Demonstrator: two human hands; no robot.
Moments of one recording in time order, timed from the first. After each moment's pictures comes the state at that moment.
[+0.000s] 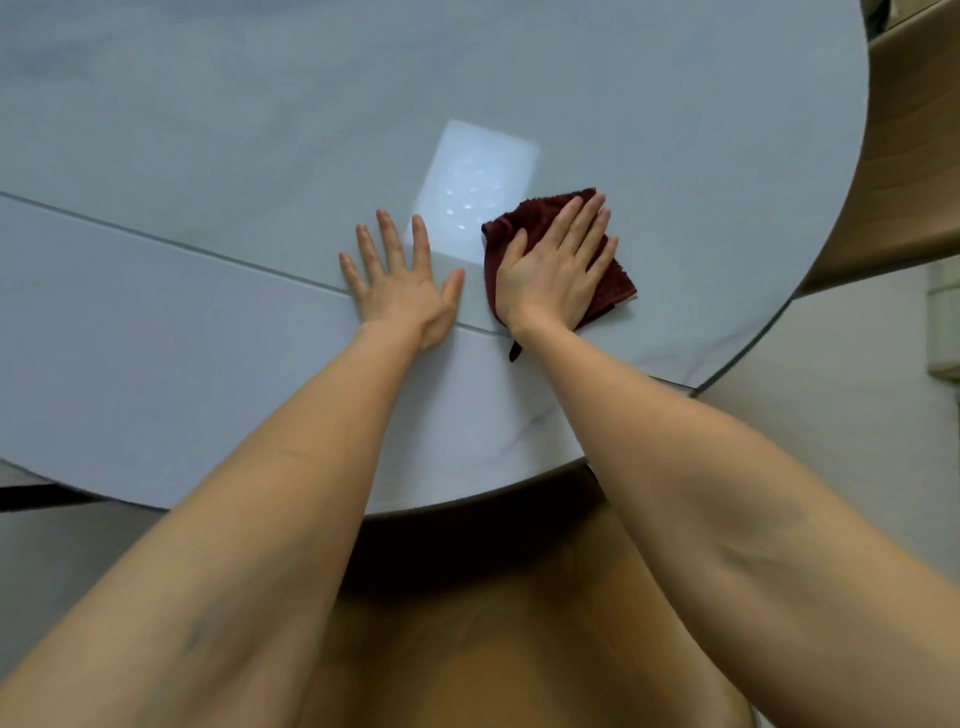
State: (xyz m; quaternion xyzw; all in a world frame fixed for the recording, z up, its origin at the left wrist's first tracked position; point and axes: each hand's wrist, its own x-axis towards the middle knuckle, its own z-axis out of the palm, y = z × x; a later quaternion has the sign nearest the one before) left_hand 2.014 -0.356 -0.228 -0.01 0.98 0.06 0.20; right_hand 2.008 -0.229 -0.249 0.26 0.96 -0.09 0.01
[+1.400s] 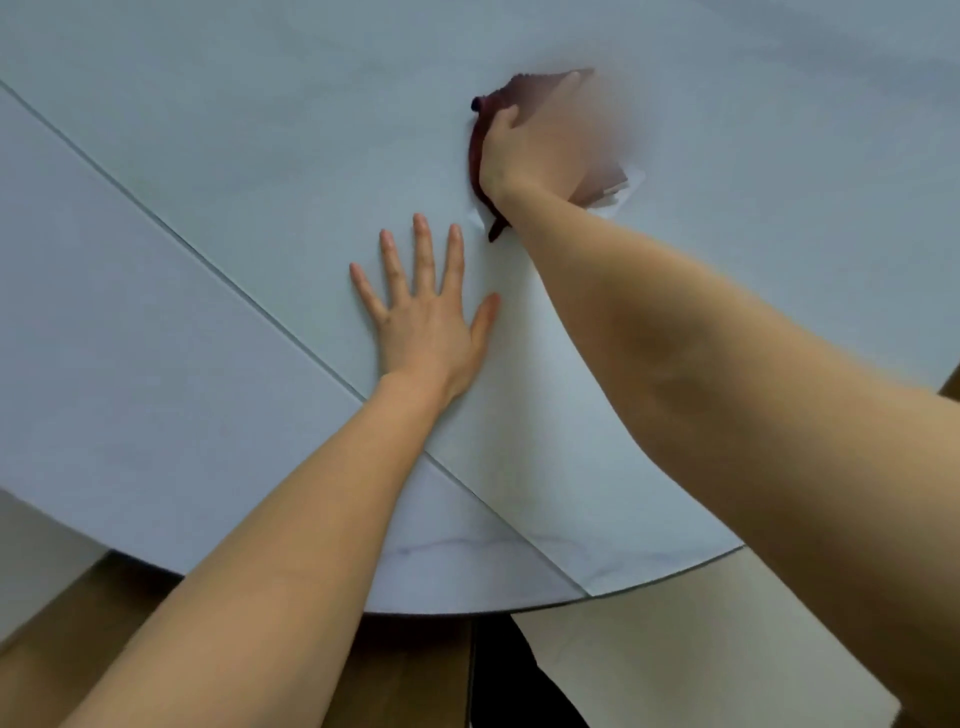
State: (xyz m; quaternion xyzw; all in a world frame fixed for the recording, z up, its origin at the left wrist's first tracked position) left_hand 1.968 -0.258 -0.241 -0.17 0.98 0.08 0.10; right_hand 1.784 -0.229 -0.236 0.10 0.99 -0.11 0.04
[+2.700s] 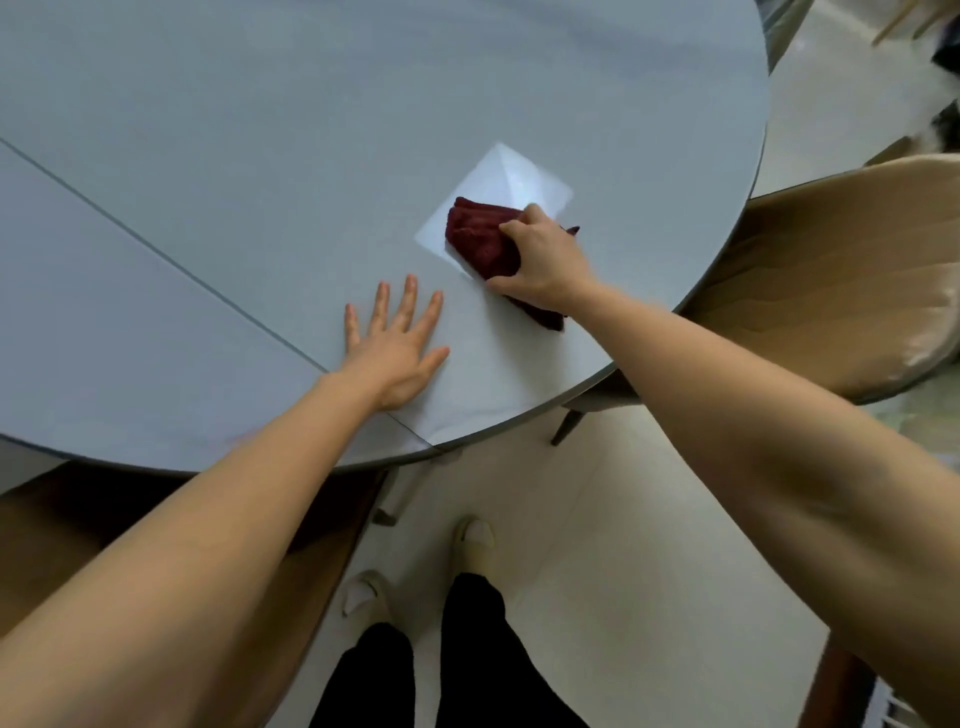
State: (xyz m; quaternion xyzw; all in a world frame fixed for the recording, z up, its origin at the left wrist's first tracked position) left_hand 2.063 -0.140 -0.205 0.00 0.96 0.12 0.27; right_hand 1.934 0.036 -0.183 -0.23 0.96 -0.11 0.14
